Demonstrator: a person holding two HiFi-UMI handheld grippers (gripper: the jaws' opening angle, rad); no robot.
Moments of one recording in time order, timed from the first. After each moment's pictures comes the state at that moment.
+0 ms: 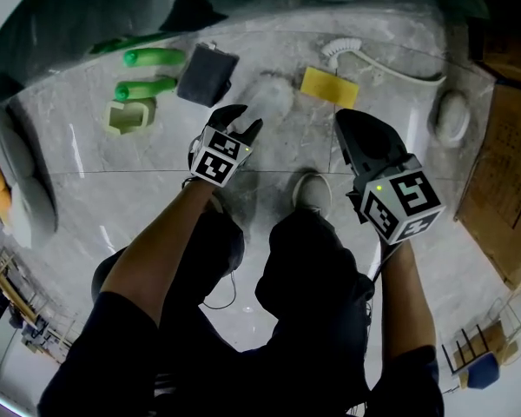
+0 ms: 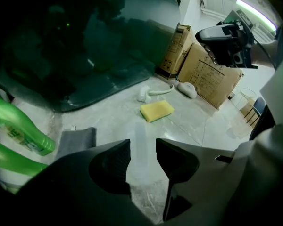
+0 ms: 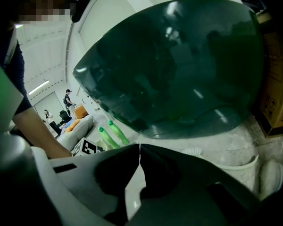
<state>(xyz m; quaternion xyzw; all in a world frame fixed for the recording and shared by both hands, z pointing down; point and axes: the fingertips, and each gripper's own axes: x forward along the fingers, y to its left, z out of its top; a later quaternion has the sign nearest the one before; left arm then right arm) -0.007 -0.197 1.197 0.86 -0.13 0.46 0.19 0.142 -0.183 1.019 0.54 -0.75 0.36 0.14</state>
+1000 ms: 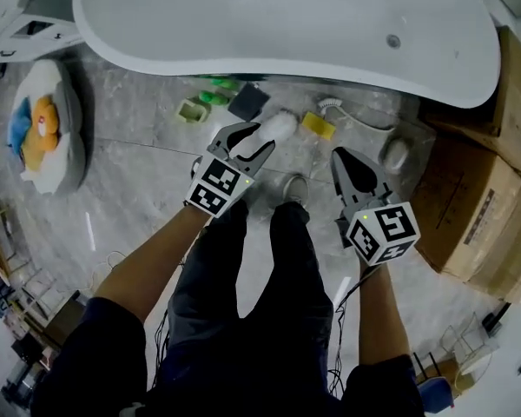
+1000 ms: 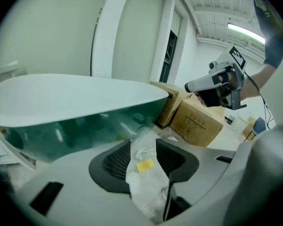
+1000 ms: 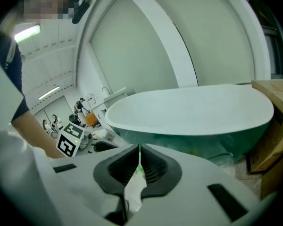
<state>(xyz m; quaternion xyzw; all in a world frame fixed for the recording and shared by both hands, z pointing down) -0.001 -0.236 0.736 0.90 -0.20 0.34 0.18 0.117 -0.203 0.655 0.52 -0.78 0.33 0.13</state>
